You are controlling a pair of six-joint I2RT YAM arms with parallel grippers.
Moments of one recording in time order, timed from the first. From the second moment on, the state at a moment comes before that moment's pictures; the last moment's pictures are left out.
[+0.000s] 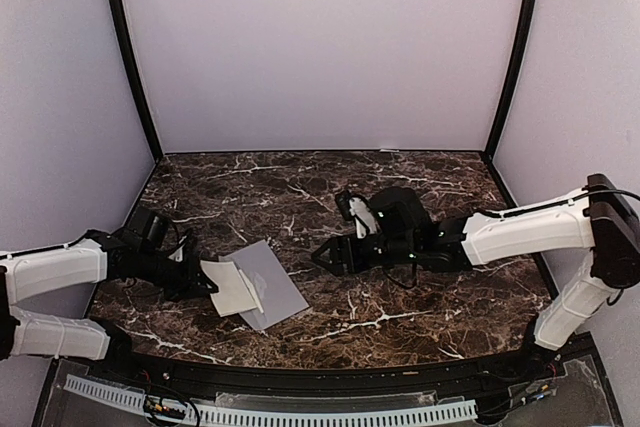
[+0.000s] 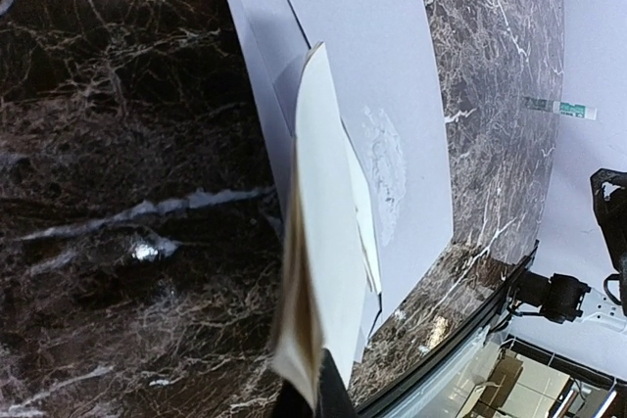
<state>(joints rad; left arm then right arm) -0.36 1.07 0.45 -0.42 0.53 -0.73 1.02 1.57 0.90 0.09 -0.11 0.56</state>
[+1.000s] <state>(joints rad) -0.45 1.32 0.43 -0.14 0.66 -0.71 1.02 1.49 0.85 0.05 -0.04 0.61</state>
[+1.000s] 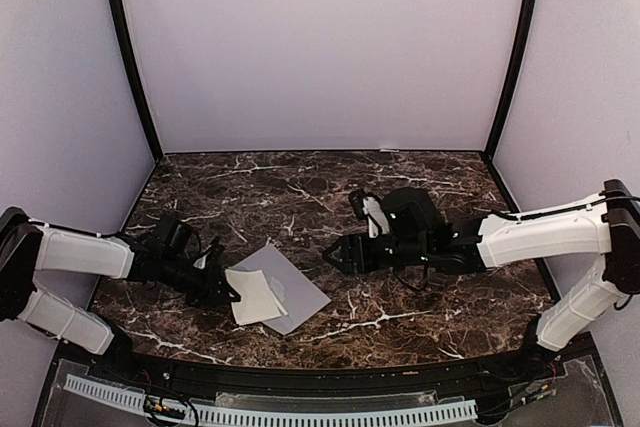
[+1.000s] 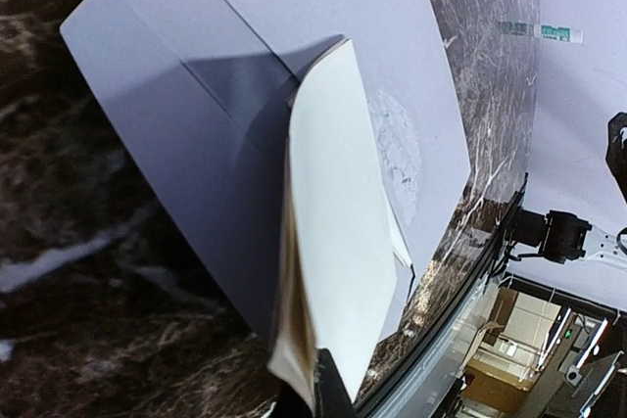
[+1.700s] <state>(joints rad) -0.47 1.09 0.50 -0.23 0.53 -0.78 1.02 1.60 0.92 0.02 -0.07 0.59</state>
